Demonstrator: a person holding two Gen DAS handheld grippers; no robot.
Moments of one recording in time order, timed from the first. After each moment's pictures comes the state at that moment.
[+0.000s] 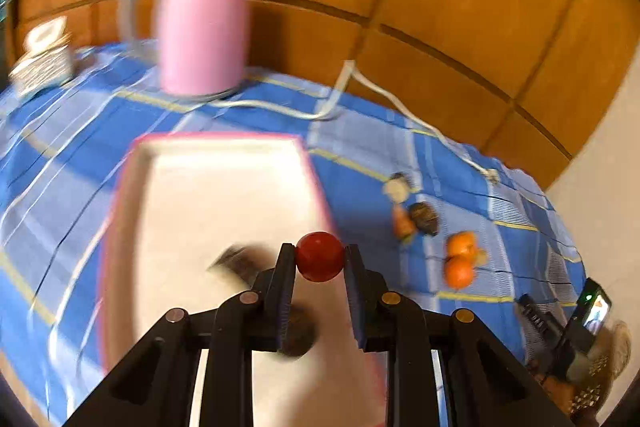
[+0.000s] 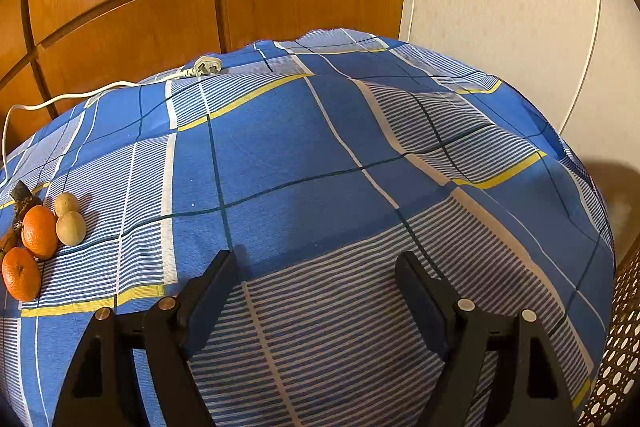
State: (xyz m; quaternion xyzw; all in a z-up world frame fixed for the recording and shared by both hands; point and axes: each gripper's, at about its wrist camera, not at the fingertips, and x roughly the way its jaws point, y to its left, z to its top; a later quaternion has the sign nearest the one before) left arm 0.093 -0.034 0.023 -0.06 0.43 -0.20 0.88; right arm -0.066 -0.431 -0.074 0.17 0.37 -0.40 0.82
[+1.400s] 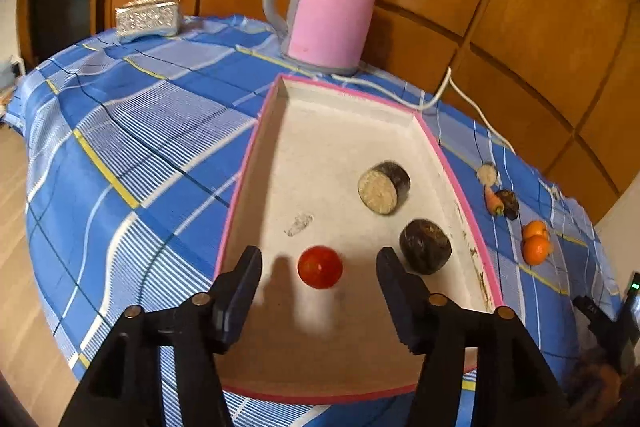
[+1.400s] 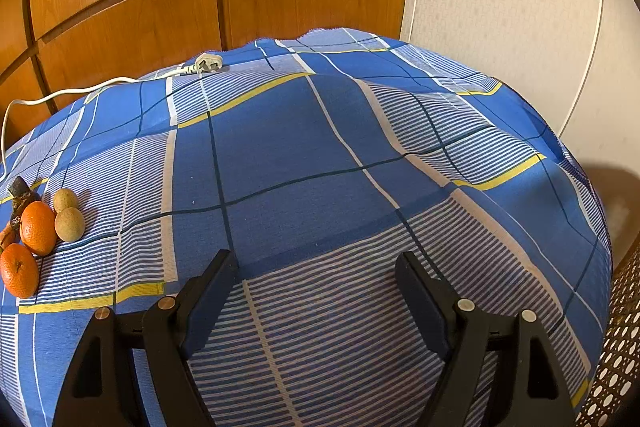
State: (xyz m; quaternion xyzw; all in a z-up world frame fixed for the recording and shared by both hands) left arm 0.035 0.043 -0.025 -0.10 0.41 -0.08 0.90; right arm -0.065 -0.431 -0.076 0.16 0.37 -0.41 0.82
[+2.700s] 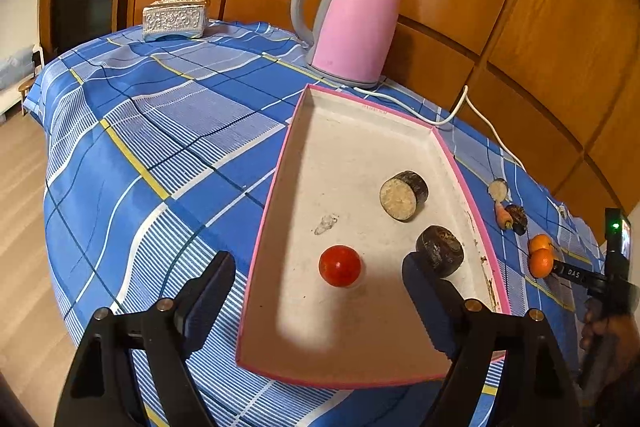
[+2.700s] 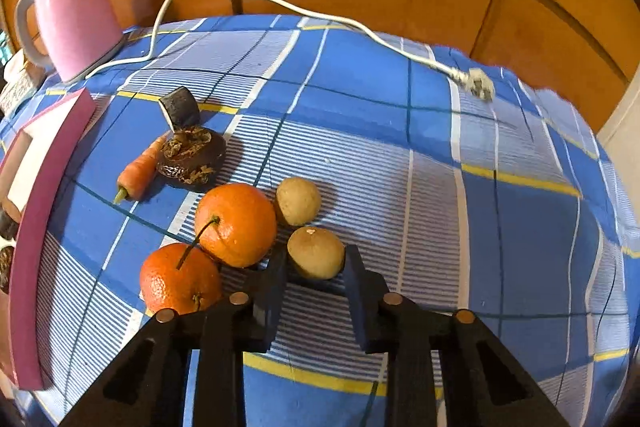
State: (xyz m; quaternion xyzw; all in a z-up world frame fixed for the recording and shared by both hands) left arm 0.025 0.056 -0.027 -0.12 0.40 -0.05 0.91; right arm 0.061 -0.354 -0.063 0.03 0.48 -0.11 0.87
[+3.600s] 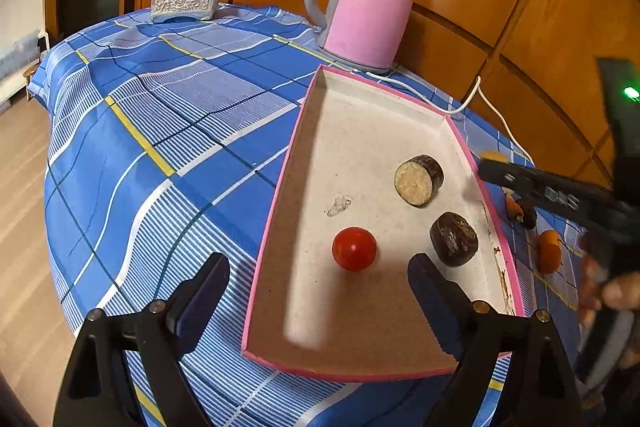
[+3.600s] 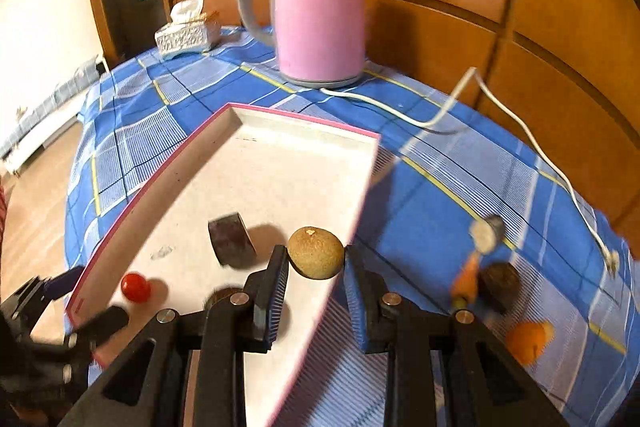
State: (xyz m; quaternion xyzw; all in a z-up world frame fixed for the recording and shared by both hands) left arm 0.025 0.059 -0.039 -0.13 0.42 -0.04 0.90; right arm 0.102 -0.143 -0.004 -0.07 0.43 0.13 0.89
